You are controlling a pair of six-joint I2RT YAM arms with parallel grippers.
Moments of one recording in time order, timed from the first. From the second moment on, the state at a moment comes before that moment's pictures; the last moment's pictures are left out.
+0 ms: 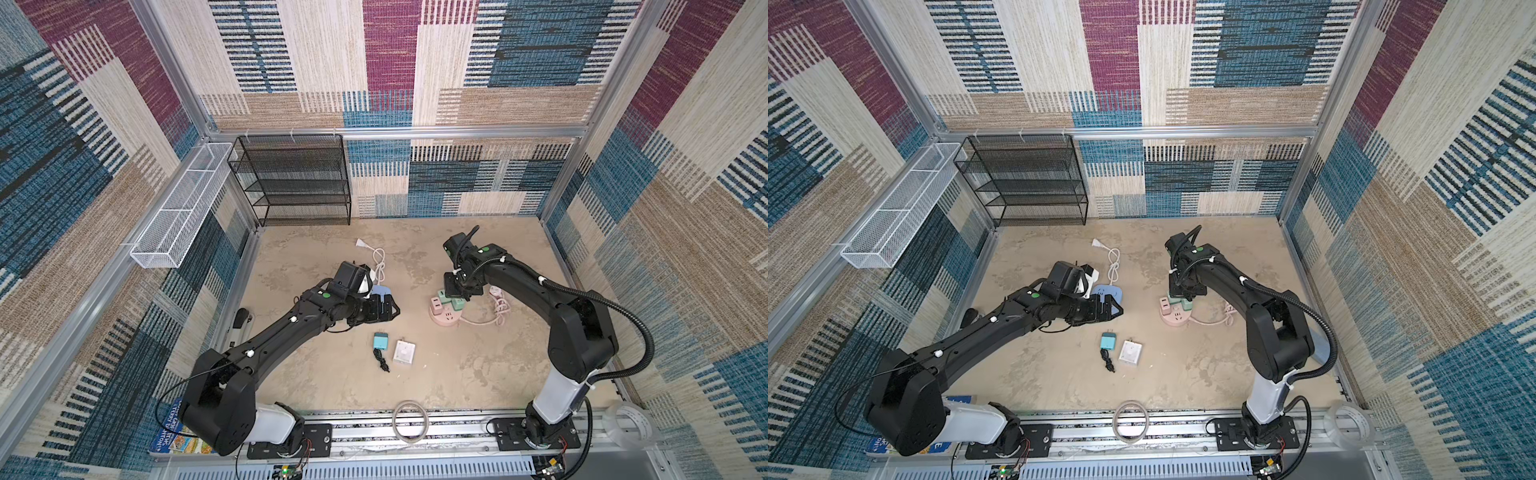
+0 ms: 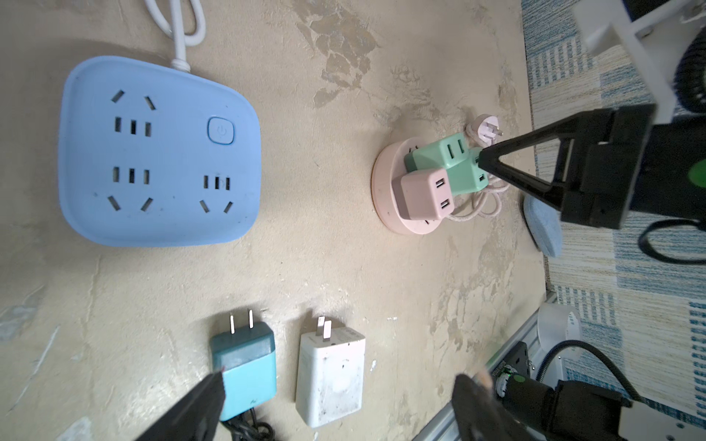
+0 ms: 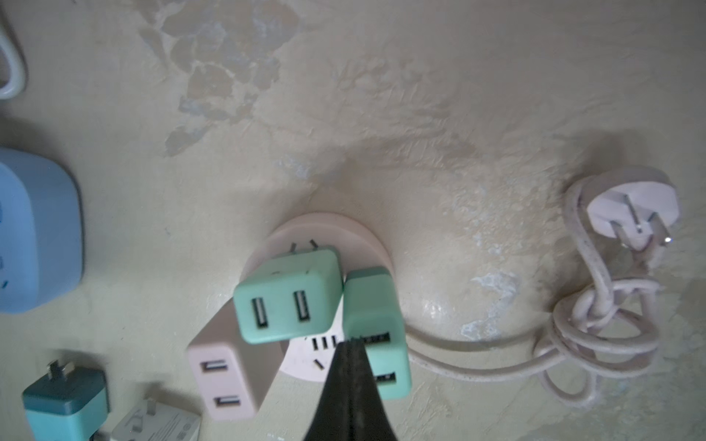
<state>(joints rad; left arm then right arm) -0.54 1.39 0.99 -0.53 0.37 -0.56 0.45 1.76 1.42 -0.96 0.06 0.45</state>
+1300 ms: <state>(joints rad) -0.37 2.02 1.47 -0.49 0.30 -0.58 0.53 1.46 1.23 -0.79 -0.08 0.48</state>
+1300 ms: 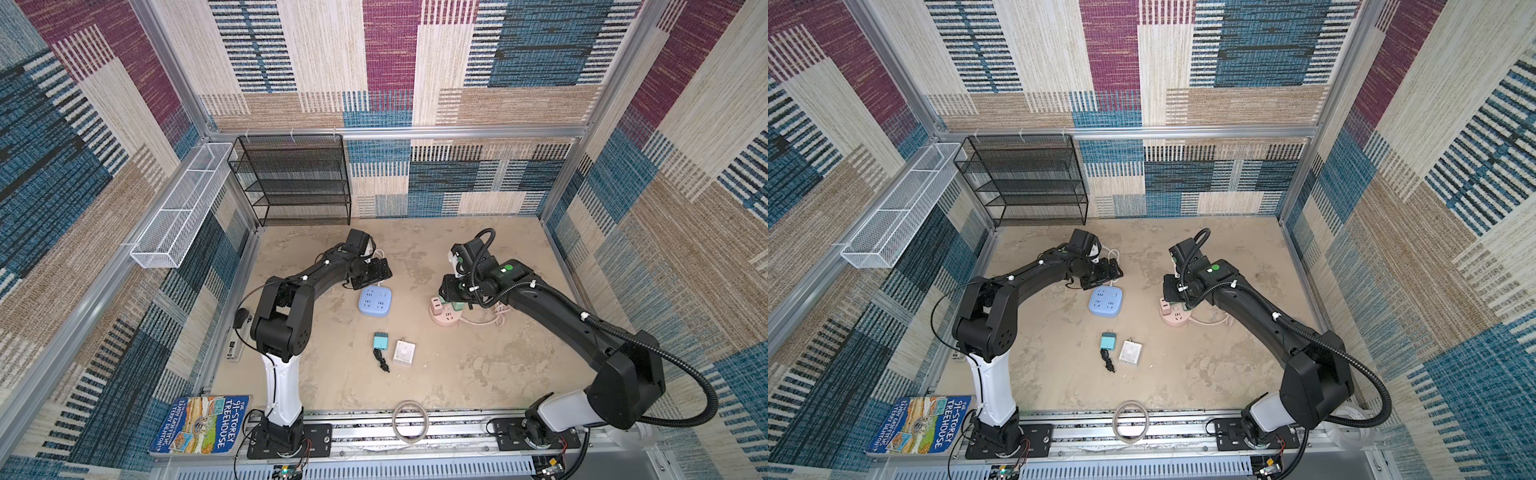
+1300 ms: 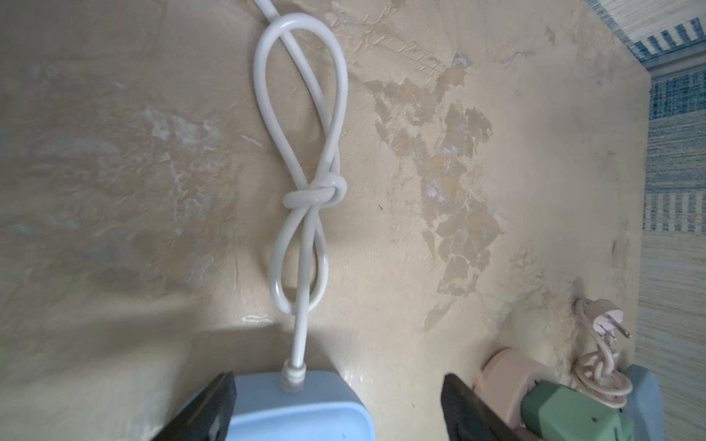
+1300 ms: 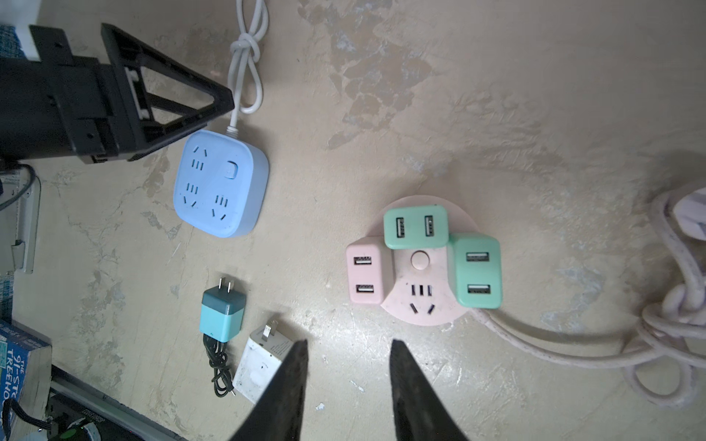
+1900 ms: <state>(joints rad) -0.37 1.89 1.29 -0.45 0.31 -0.62 0.53 1.44 1.18 -0.75 -0.10 0.49</state>
